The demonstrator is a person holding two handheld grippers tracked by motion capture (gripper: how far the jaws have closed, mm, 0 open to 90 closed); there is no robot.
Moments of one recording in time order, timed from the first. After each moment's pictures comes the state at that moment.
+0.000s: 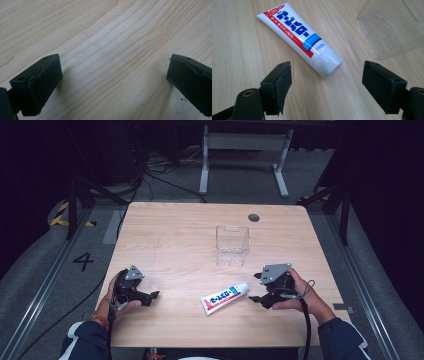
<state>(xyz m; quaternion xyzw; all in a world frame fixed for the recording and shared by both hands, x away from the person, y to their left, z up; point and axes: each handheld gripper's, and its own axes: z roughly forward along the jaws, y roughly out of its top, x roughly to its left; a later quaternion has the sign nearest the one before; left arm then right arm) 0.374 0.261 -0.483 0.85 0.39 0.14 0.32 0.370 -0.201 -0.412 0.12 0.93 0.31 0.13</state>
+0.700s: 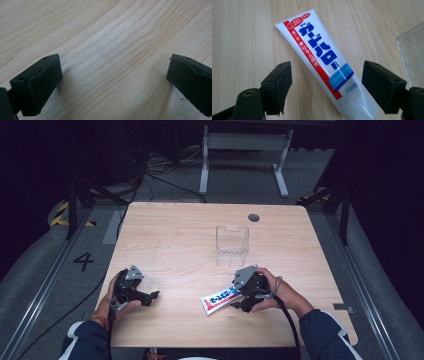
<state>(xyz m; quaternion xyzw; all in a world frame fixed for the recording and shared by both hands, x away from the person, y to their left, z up) 0.374 0.261 -0.483 0.85 0.39 0.14 0.32 0.377 -0.136 -0.425 0.04 0.96 0.27 0.08</state>
